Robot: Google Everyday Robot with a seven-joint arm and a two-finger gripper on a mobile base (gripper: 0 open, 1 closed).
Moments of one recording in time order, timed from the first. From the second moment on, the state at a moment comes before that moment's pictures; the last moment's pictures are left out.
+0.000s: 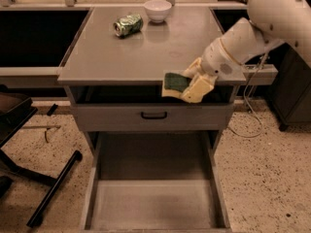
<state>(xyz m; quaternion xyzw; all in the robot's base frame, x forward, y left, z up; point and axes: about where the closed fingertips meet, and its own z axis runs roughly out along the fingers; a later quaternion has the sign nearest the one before) 0.582 -0.096 0.857 -0.64 0.70 0.19 0.26</state>
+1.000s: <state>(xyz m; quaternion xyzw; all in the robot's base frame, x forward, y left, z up) 0.495 -0.074 0.728 -0.69 0.65 0.25 0.18</state>
